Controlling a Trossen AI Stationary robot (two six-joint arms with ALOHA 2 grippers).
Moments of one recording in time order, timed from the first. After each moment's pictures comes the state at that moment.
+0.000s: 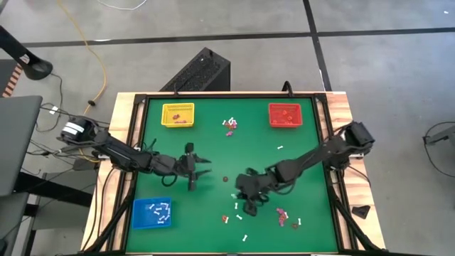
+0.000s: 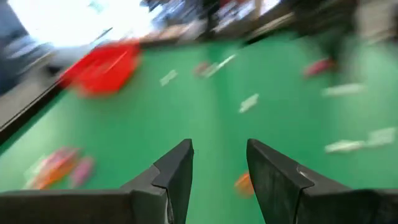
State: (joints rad) left arm -0.27 1.36 0.38 0.75 -0.43 0.06; right arm 0.38 1.70 1.11 -0.18 0.05 0.57
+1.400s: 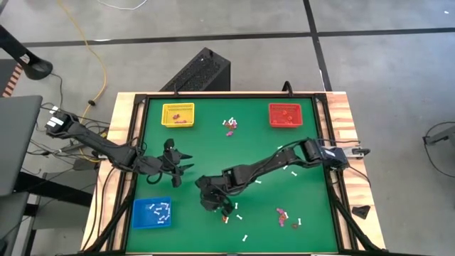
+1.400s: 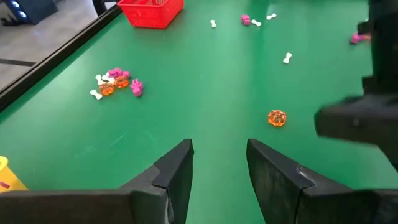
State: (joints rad) left arm -0.37 0.94 0.36 0.13 -0.61 -0.22; right arm 0.25 2.25 1.75 -0.28 -0.19 -0.52
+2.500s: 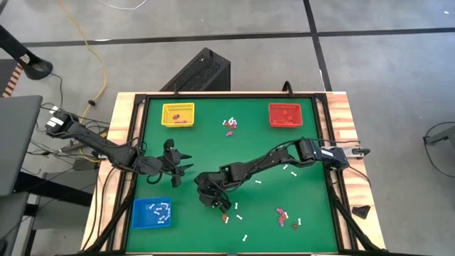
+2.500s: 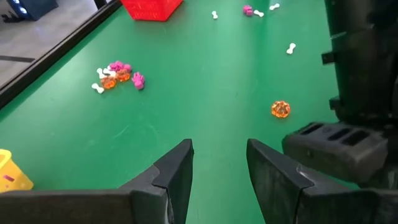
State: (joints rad) left arm -0.37 0.94 0.36 0.09 -0.60 -0.23; right arm 0.21 2.31 1.74 -0.23 -0.26 -0.53
